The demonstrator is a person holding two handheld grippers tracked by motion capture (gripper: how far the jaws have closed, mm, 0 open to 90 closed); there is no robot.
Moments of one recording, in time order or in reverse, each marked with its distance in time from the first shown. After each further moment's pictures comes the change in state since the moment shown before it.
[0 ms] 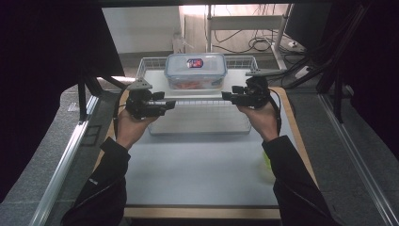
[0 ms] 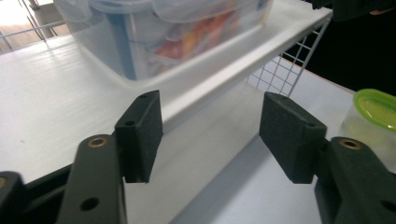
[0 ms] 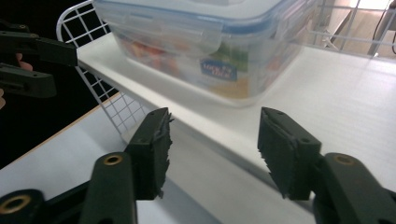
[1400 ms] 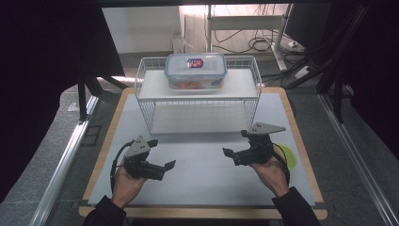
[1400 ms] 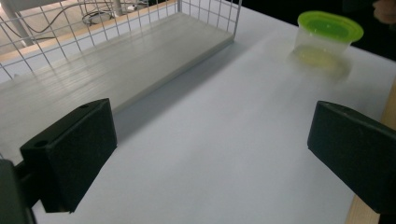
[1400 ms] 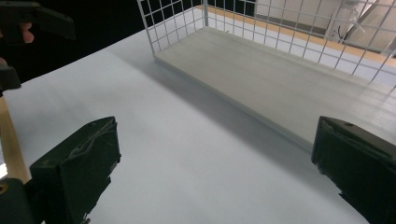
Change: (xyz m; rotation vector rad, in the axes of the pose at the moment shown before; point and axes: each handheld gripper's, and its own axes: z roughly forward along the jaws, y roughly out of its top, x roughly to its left) left arm -0.076 -0.132 -0.024 0.000 -0.041 0.057; right arm 0.048 -0.128 -0.033 0.051 0.041 -0.087
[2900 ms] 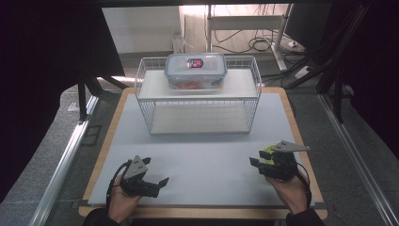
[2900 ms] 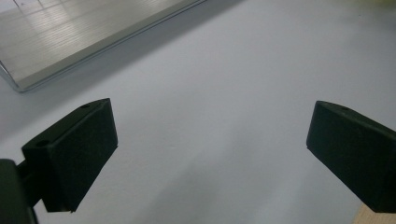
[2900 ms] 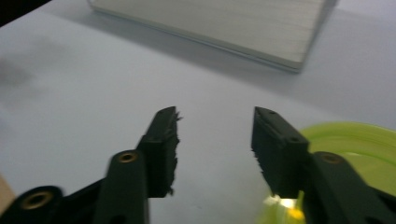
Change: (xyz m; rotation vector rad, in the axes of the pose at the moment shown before) left arm -0.006 -0.059 -0.002 0.096 0.073 -0.016; right arm -0.024 -0.061 -0.049 0.105 -0.185 0.124
